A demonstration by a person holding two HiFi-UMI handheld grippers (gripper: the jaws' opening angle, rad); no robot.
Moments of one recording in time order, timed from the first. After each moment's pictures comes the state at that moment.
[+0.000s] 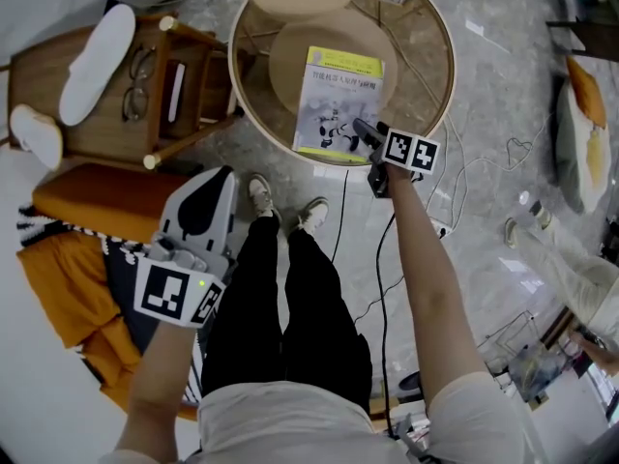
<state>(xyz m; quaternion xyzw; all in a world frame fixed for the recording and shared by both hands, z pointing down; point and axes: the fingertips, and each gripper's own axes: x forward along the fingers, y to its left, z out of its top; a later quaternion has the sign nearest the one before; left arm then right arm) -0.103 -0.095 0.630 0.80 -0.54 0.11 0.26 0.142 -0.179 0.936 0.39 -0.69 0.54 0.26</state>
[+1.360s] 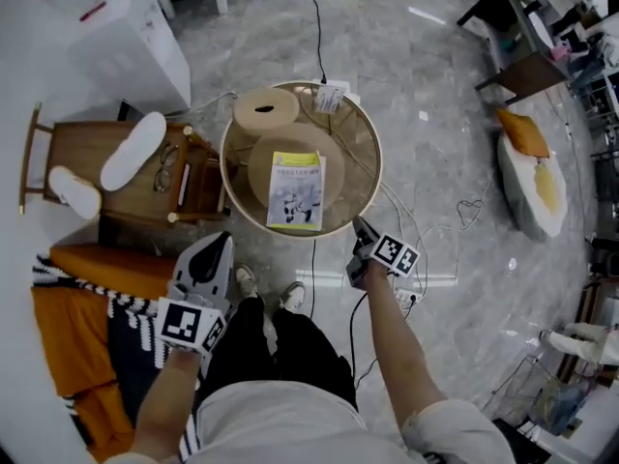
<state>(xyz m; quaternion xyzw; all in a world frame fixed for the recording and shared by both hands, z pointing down) -0.064 -0.066 0.494 0.82 -0.54 0.08 0.16 0.232 -0.138 0.738 0.50 -0.67 0.55 0.04</state>
